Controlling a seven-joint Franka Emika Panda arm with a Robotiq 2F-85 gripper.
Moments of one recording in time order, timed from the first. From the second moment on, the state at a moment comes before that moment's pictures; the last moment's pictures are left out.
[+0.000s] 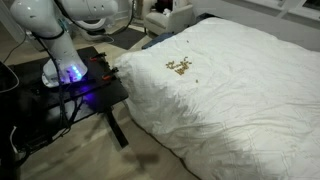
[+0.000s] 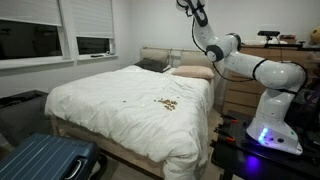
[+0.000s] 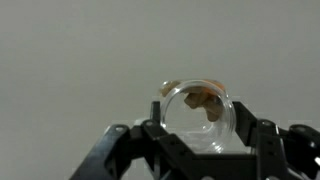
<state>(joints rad) -0.50 1.46 2.61 -1.00 -1.79 3.46 -0.87</state>
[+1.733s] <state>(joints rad) -0.48 1.49 2.60 -0.96 -1.71 3.45 -0.99</state>
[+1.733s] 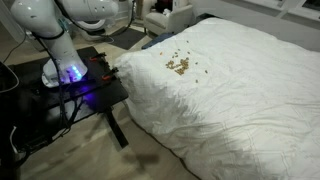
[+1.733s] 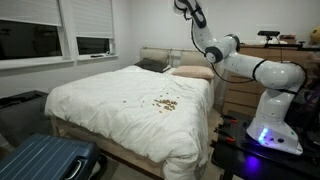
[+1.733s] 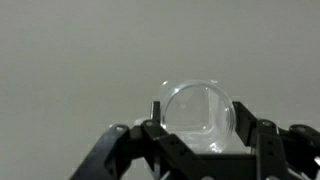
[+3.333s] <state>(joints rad) -0.46 1.53 1.80 -0.34 -0.54 3.21 -1.28</state>
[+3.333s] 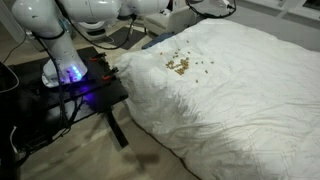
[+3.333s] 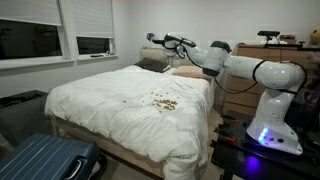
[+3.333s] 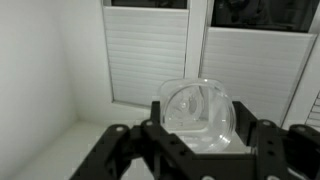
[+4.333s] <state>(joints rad) -0.51 1.26 0.53 -0.34 -0.49 2.48 -0.33</state>
